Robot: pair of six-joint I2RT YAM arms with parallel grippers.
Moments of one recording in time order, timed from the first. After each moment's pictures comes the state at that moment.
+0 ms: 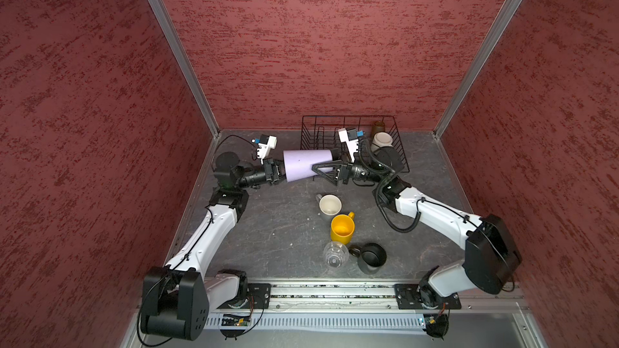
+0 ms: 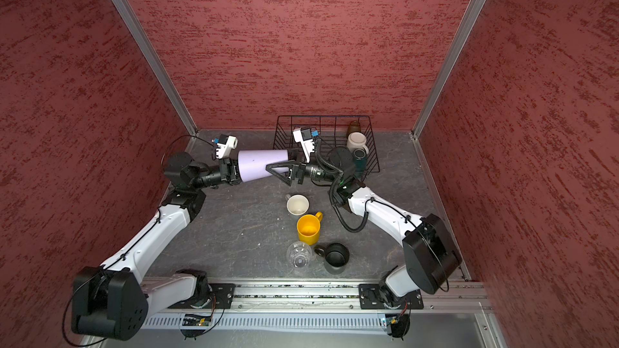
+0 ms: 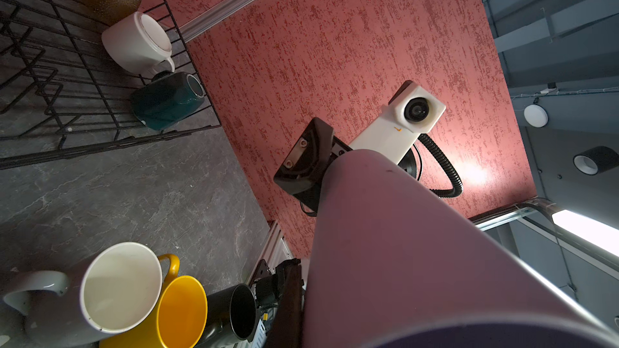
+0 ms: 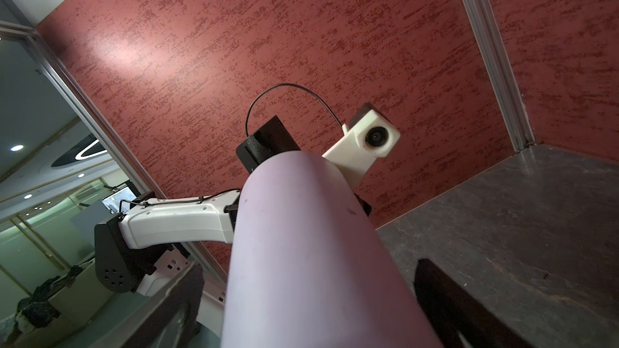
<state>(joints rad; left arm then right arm) -0.11 1.16 0.78 0.49 1.19 -1.21 0.64 1.51 1.05 0.73 -0.80 0.75</state>
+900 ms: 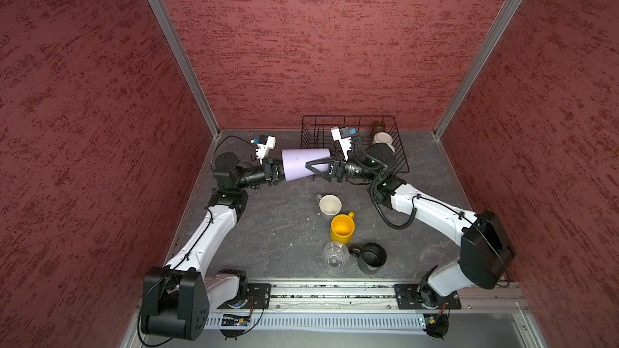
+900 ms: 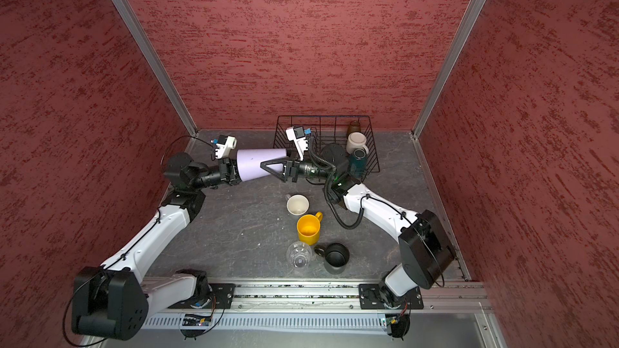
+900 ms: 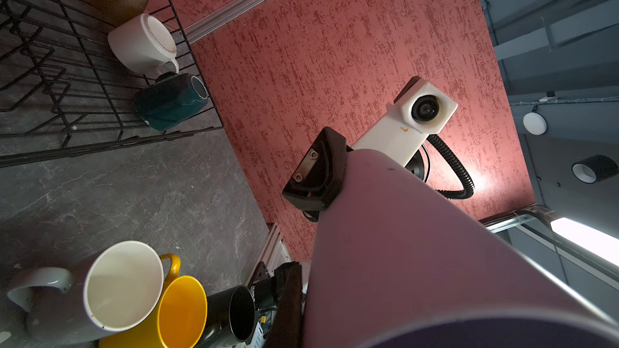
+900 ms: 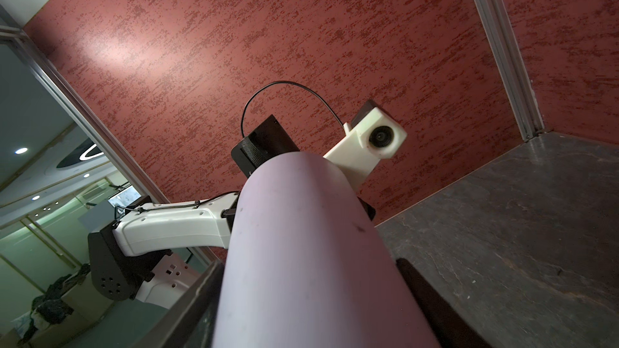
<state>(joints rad) -0.10 1.16 0.77 0.50 1.19 -1.23 0.67 1.54 1.12 0.67 -0.80 0.74</state>
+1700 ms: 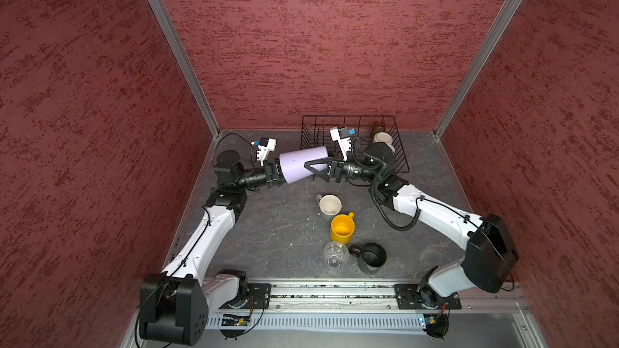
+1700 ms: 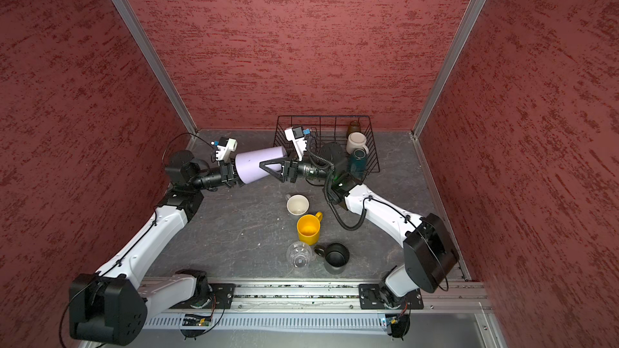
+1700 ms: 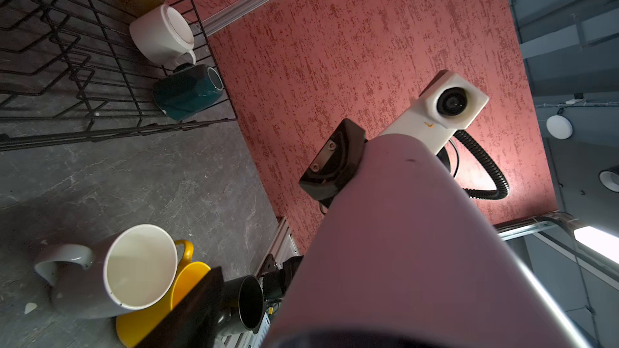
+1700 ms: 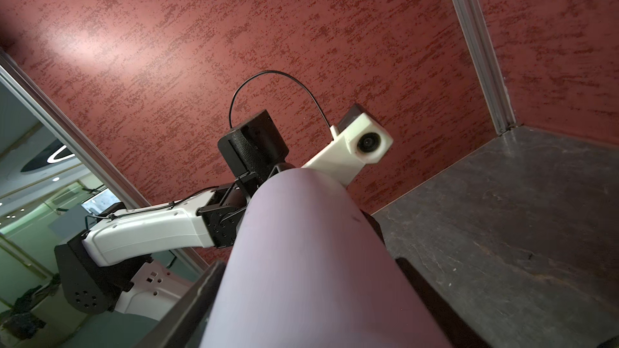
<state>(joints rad) -0.10 1.12 0.82 0.24 1.17 -1.06 0.68 1.49 1.16 0.52 -0.72 0.66</state>
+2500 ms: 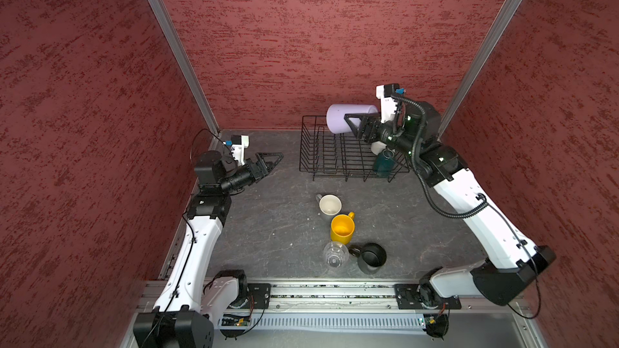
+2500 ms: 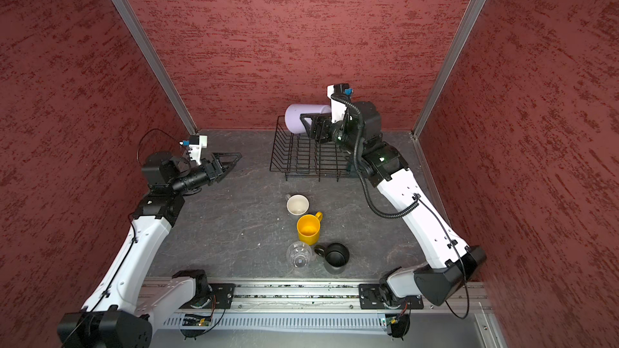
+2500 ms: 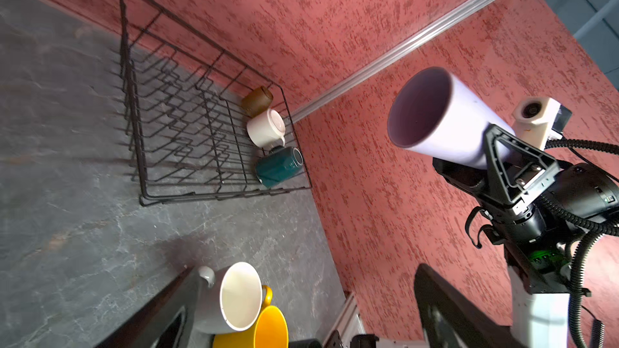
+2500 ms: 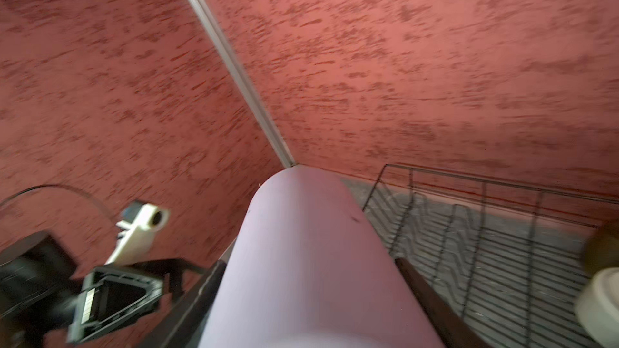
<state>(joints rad) 0.05 0.97 0.90 -0.15 0.86 -0.77 0.48 1.44 1.70 -0.43 -0.16 0.36</state>
